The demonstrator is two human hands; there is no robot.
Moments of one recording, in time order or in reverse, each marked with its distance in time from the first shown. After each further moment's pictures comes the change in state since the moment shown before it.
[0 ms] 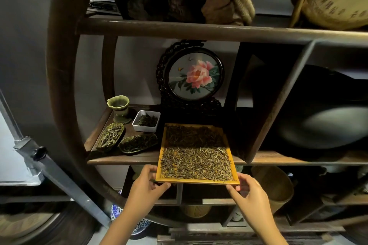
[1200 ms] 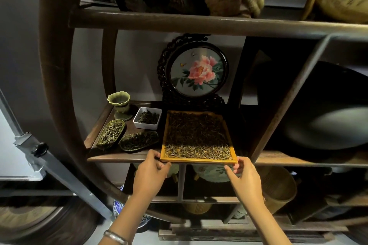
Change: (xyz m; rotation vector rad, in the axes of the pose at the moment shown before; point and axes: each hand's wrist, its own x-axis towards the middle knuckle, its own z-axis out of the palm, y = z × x) left_hand 0.038 0.012 0.012 0.179 0.176 0.009; right_hand 0.046 -0.003 0.021 -0.056 0.085 -0.020
